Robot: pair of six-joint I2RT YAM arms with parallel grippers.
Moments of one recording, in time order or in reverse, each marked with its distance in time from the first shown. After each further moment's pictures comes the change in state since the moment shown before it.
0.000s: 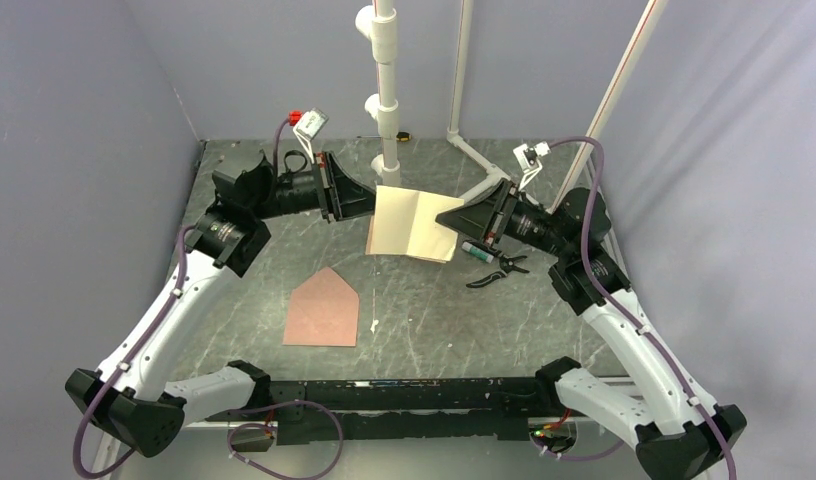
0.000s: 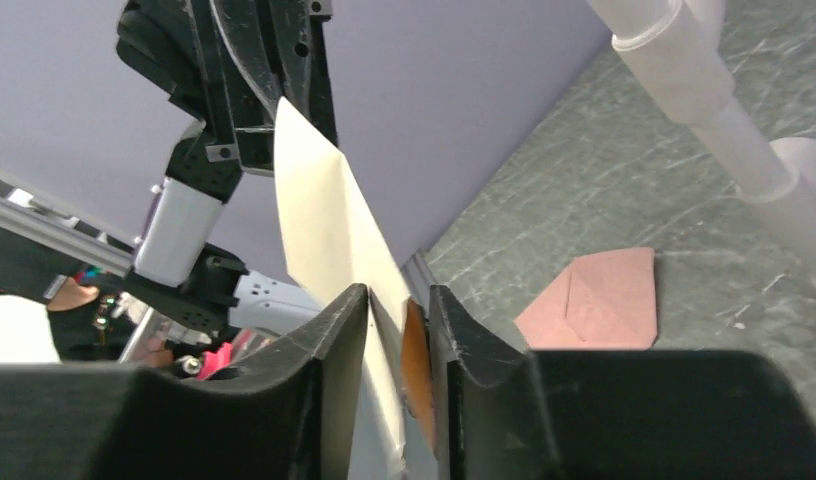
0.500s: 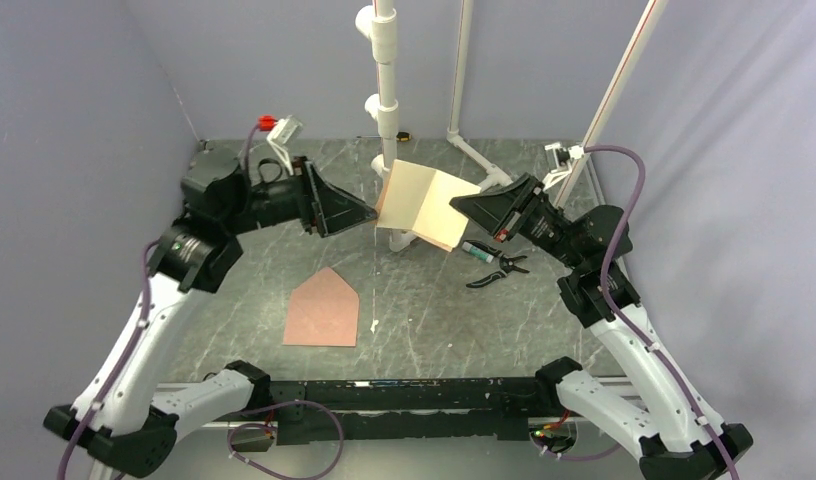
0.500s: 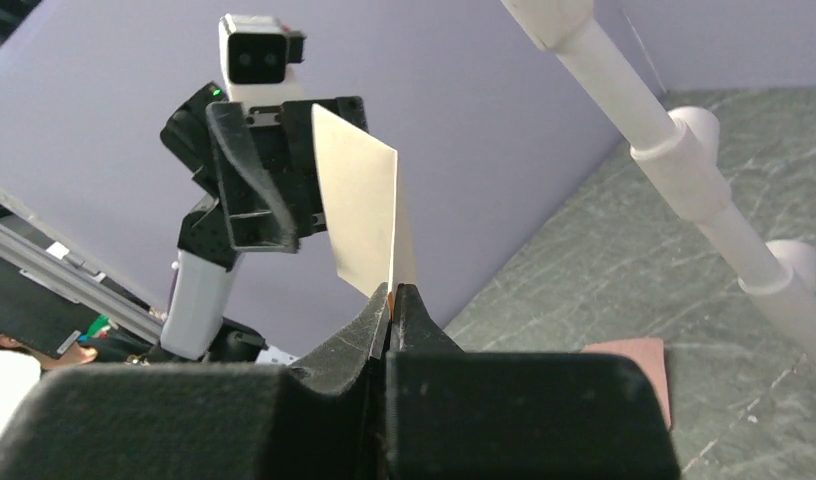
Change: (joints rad) left arm 0.005 -0.074 0.087 -0.285 -0.108 0.191; right arm 0.006 -0.074 -0.038 0.163 0.130 0.092
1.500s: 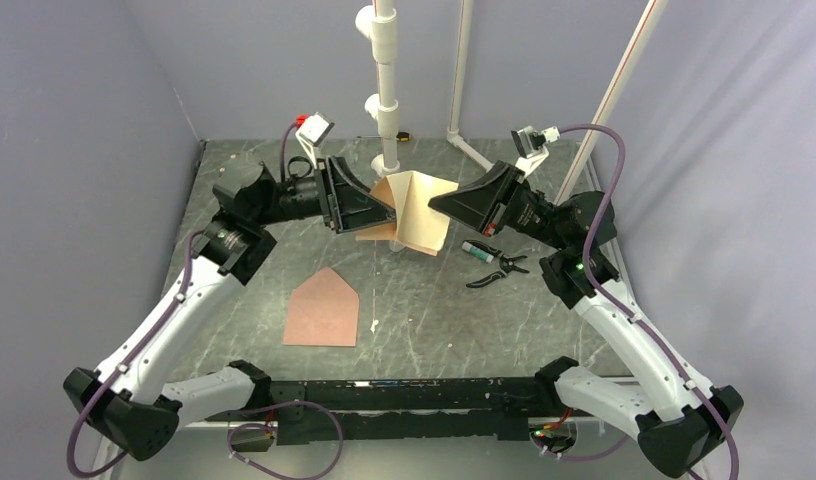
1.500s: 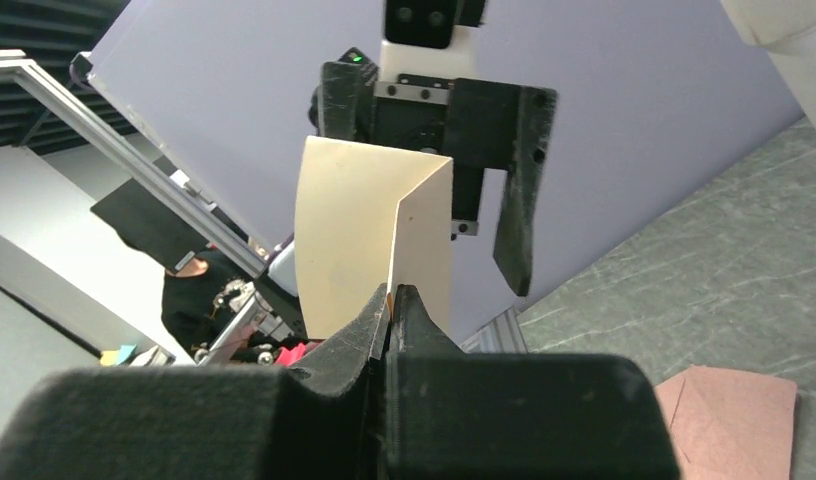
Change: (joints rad) left arm -0.061 0.064 -0.150 0.492 0.141 -0.337; right arm 0.061 0.140 0.055 0.268 -0.169 0.146
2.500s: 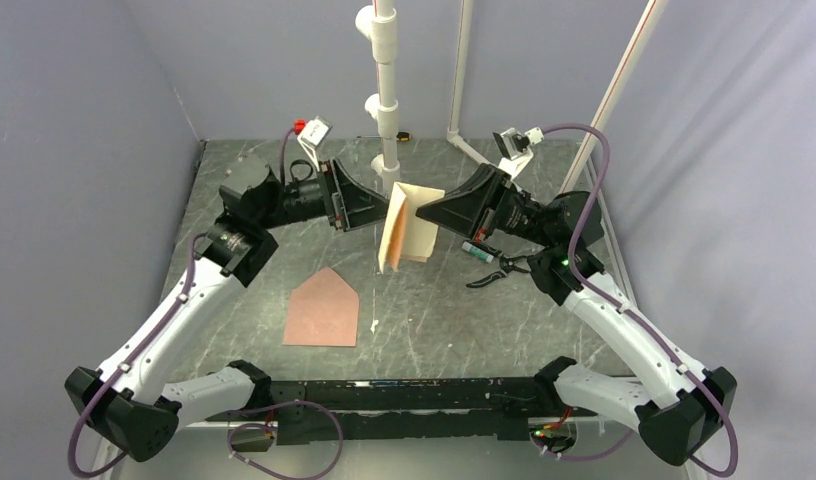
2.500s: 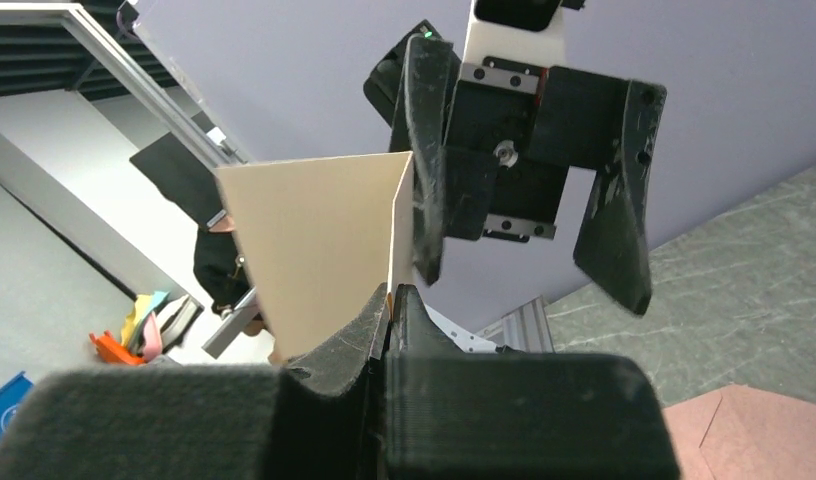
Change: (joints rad) left arm 0.000 -0.019 0.021 -0.141 -0.143 0.122; right arm 0.061 0.046 -0.008 0.130 -0.049 0.010
